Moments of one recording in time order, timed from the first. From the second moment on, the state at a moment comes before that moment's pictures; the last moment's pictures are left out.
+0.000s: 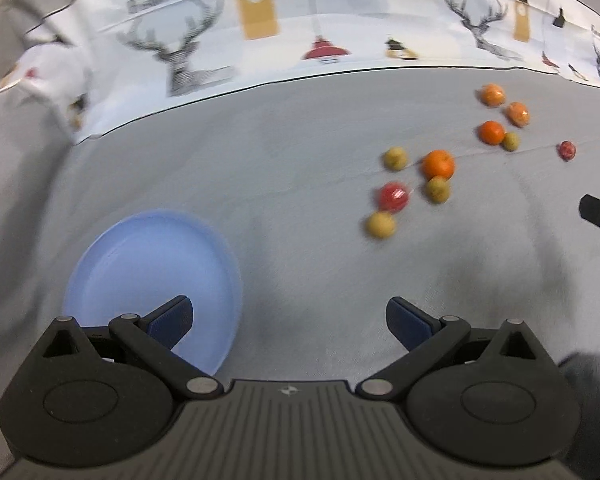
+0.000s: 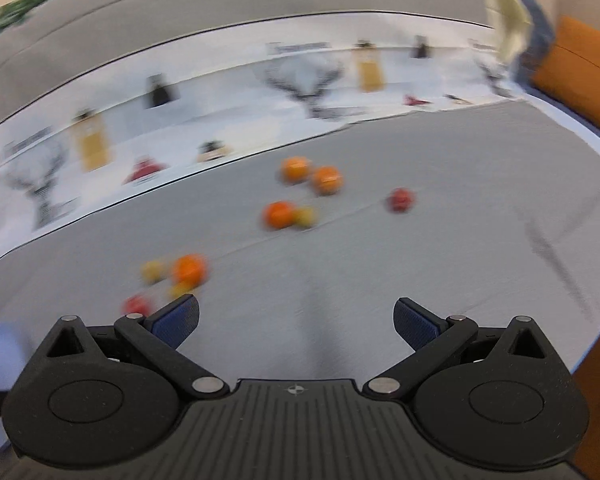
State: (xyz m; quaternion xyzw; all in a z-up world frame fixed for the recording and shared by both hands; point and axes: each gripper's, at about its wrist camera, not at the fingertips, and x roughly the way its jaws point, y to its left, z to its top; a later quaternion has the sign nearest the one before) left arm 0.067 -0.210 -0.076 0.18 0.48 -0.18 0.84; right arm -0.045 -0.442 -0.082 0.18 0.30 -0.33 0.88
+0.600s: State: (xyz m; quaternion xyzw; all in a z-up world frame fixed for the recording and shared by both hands) left arm 0.157 -0.311 -0.168 0.26 0.52 -0.30 0.76; right arm 0.096 -0.564 -0.183 0.12 0.34 -0.29 0.88
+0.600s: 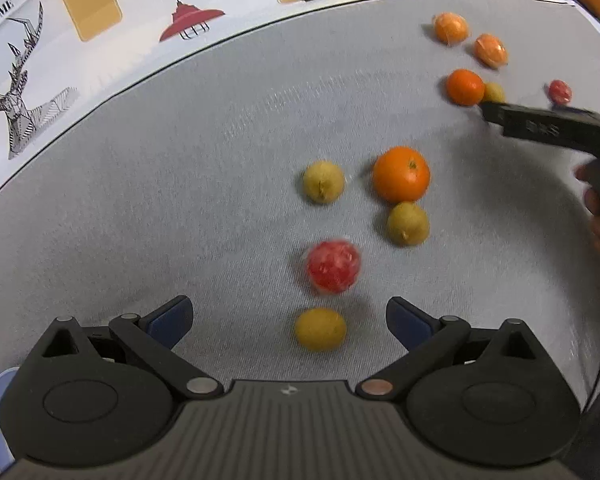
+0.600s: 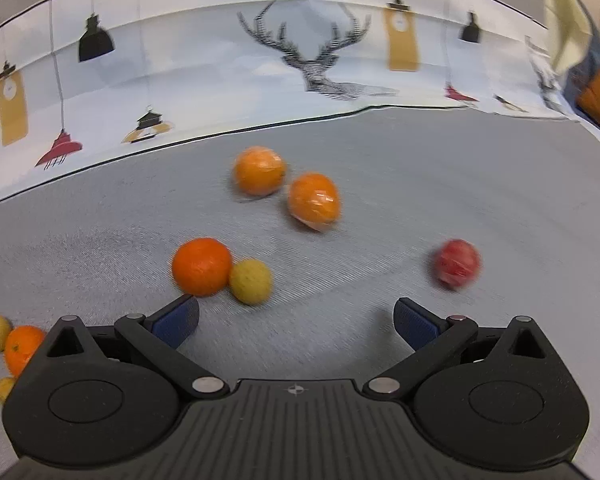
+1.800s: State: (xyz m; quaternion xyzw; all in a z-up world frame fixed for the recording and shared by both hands) left arm 0.017 -0.105 -0.008 0.14 0.48 -0.21 0.84; right arm -0.058 -0.331 -0.033 0.11 0.23 -0.11 0.96
